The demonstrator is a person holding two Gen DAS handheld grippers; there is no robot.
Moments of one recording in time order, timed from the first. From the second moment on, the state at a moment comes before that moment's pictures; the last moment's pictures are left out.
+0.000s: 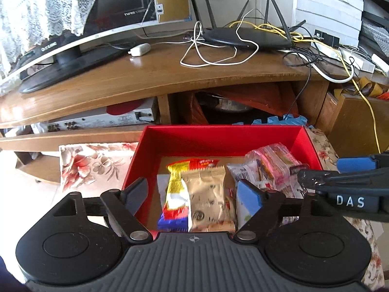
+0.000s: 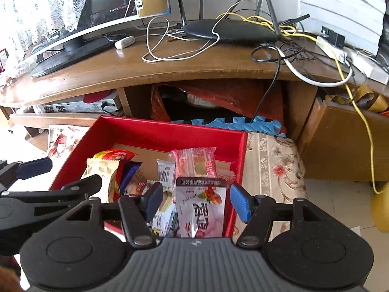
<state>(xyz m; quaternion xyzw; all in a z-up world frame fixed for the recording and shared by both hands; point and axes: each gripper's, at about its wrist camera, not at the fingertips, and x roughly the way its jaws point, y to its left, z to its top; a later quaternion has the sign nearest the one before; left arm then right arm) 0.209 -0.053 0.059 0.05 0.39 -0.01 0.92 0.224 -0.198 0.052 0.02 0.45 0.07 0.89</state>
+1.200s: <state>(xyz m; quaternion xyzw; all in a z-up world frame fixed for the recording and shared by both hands) 0.107 -0.053 0.042 0.09 0.39 0.05 0.91 0.116 -0.197 0.043 0.03 0.46 0.08 0.88</state>
